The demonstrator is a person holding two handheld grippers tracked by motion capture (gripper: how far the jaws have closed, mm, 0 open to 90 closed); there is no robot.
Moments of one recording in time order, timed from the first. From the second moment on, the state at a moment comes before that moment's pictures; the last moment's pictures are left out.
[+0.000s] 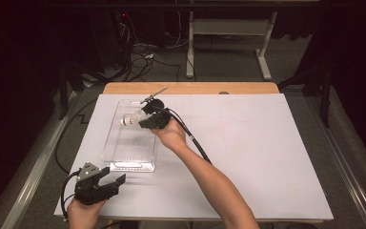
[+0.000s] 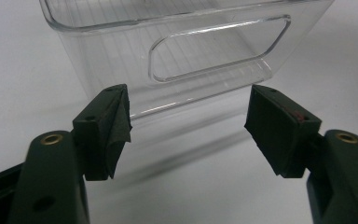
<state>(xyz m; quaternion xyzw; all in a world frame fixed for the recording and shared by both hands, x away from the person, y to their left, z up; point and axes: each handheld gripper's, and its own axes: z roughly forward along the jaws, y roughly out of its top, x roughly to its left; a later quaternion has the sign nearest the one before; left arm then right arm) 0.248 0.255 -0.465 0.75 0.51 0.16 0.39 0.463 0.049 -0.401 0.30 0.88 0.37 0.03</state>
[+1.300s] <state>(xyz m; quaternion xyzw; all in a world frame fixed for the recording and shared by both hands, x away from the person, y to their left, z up) 0.247 0.254 -0.465 0.75 0.50 0.16 0.40 0.478 0.062 -0.422 0.31 0.88 0.35 0.03</state>
